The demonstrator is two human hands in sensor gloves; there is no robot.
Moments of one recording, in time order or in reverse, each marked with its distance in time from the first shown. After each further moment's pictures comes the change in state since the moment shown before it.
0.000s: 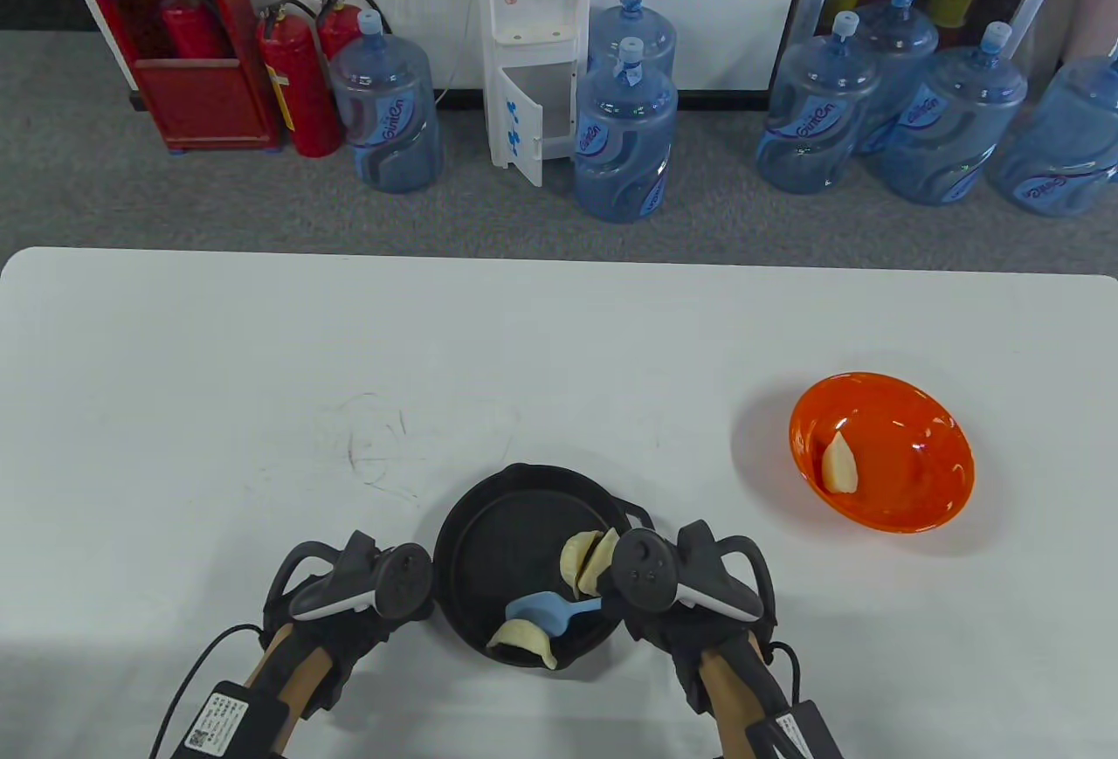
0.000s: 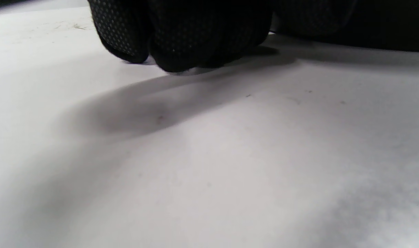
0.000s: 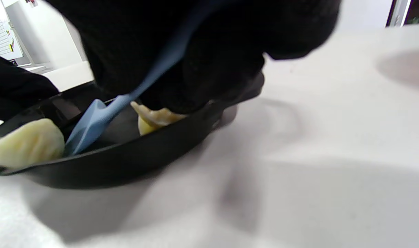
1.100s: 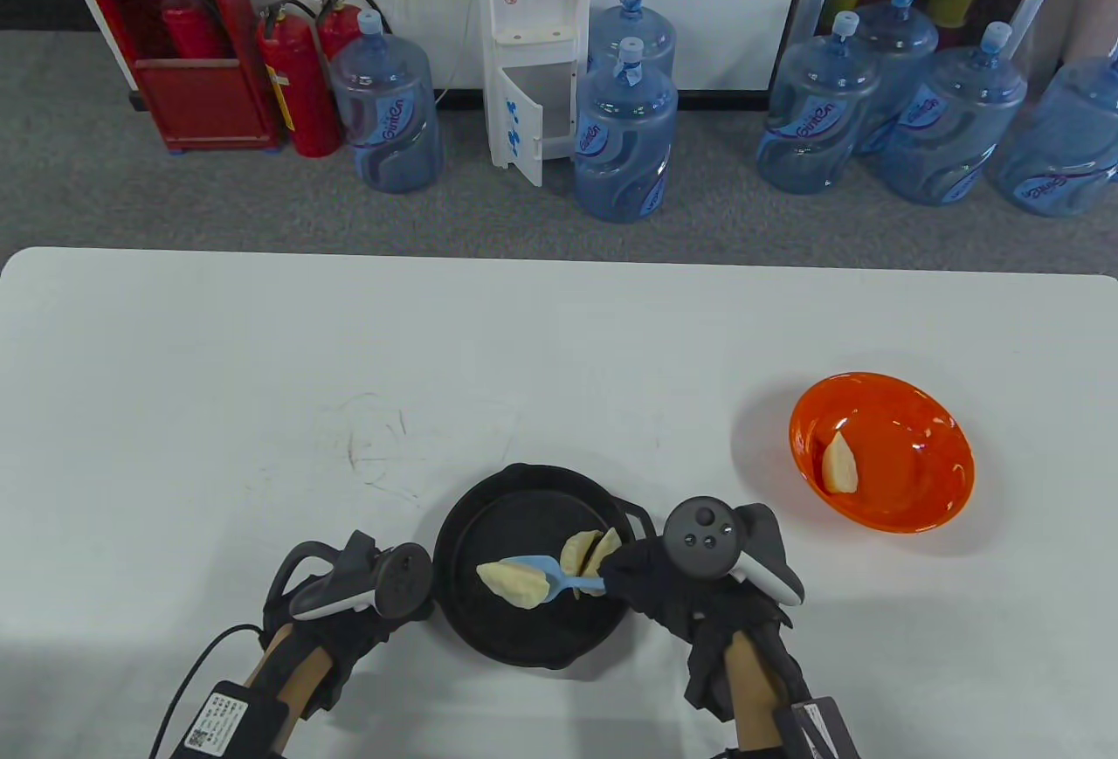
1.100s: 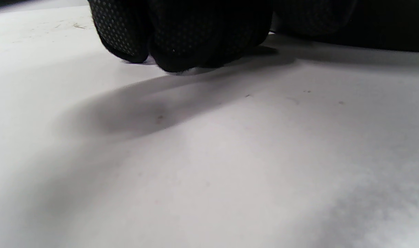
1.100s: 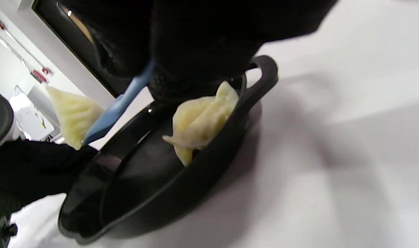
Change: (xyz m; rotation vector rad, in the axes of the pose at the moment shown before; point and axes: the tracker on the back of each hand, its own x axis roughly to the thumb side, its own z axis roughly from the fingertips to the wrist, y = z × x) left_hand 0.000 0.000 0.000 -0.003 0.000 0.002; right_hand -0.037 -0.002 0.000 -0.034 0.000 -0.414
